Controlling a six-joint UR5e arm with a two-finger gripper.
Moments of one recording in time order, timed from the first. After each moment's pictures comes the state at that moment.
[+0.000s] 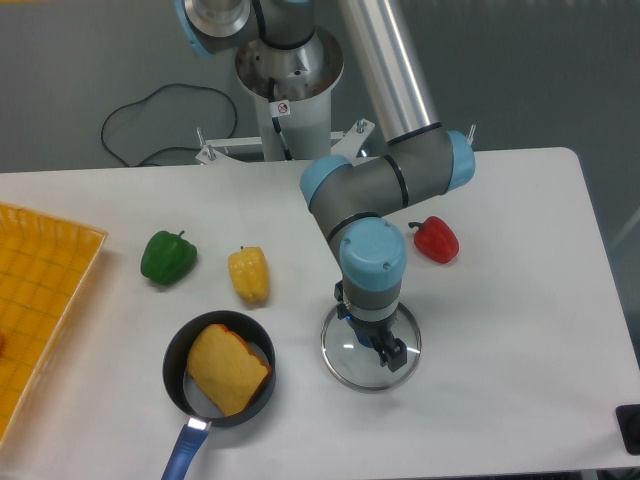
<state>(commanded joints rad) 2.47 -2.12 -1.56 -0.99 1.56 1.39</state>
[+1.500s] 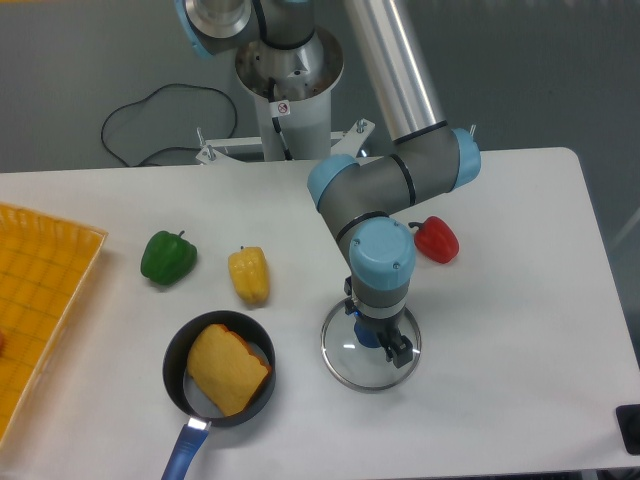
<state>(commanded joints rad) 2.48 -2.13 -1.57 -0.99 1.60 1.46</state>
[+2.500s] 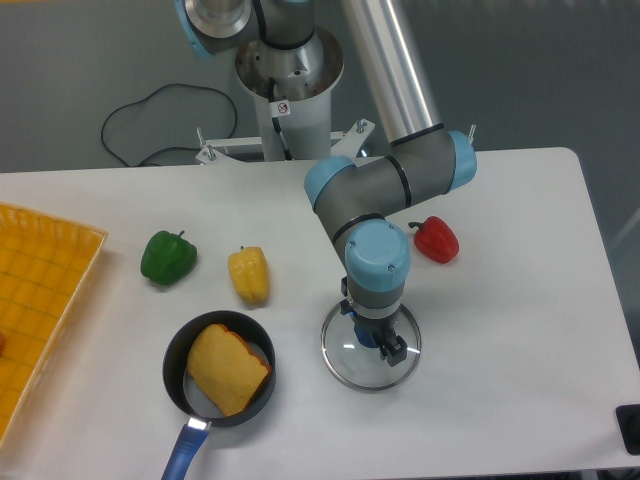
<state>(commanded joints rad) 2.47 -2.12 -1.58 -1.00 1.60 1.46</state>
